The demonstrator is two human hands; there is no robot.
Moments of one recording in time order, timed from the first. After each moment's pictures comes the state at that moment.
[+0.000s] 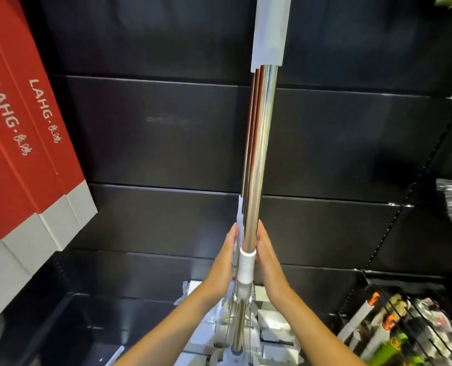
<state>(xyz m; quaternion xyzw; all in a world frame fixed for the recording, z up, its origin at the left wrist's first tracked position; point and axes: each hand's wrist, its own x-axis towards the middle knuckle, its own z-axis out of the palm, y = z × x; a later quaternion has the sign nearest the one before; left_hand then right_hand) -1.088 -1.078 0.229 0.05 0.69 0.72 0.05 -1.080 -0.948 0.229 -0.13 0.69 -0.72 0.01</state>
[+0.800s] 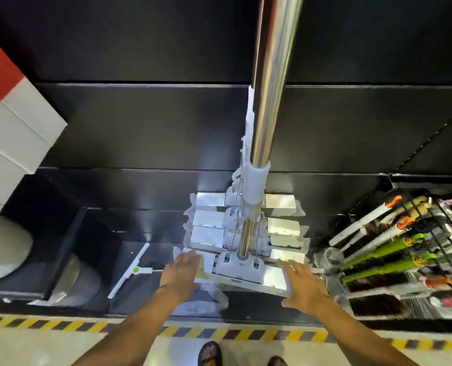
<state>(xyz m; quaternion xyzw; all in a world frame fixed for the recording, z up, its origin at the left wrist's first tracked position) -1.014 -1.200 -0.021 0.04 0.95 0.00 0.30 -0.997 -0.854 -0.036 -0.03 0.95 -0.06 0.31</state>
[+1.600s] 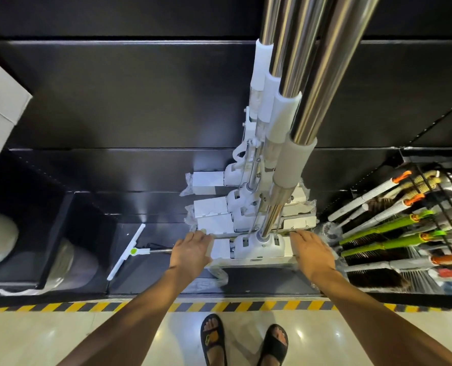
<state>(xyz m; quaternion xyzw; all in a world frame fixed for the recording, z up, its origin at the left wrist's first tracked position) -1.038 -1.188 -0.044 0.12 0.96 -0.01 0.24 -1.026 -0.851 -0.045 0.01 0.97 -0.01 0.23</state>
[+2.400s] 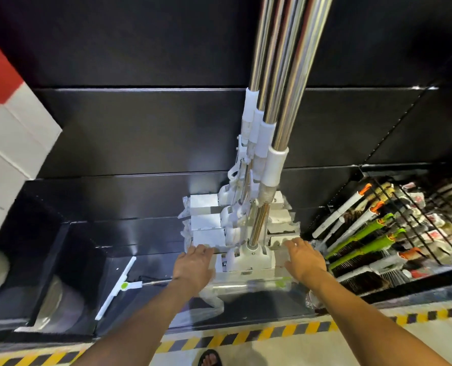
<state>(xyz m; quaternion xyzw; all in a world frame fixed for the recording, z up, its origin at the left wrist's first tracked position) -1.020 -1.195 -0.004 0.16 0.97 -0.01 0.20 -1.000 -0.886 0.014 0.08 0.97 -0.02 0.23</state>
